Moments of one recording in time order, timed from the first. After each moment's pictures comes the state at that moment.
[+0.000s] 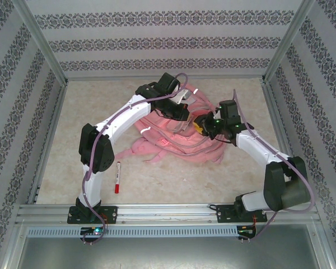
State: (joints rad) left arm -0.61 2.06 1.98 -0.90 0.51 -0.31; right arm 0.25 1.42 0.87 -0.21 -0.54 1.21
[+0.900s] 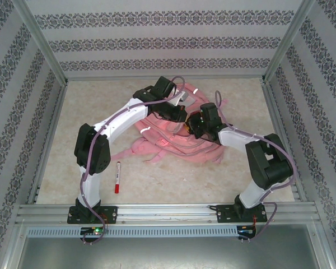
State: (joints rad) left arm -0.58 2.01 1.82 -0.74 0.52 -0.31; right arm 0.36 1.63 0.88 0.06 -0.32 1.45
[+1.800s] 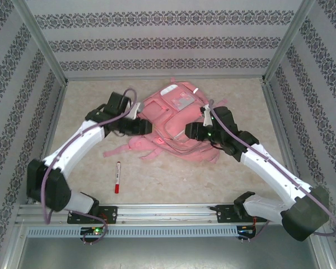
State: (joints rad) left arm -0.37 1.39 1.16 -0.75 0.50 -0.45; right arm 0.52 1.14 0.94 -0.43 -0.22 0.50
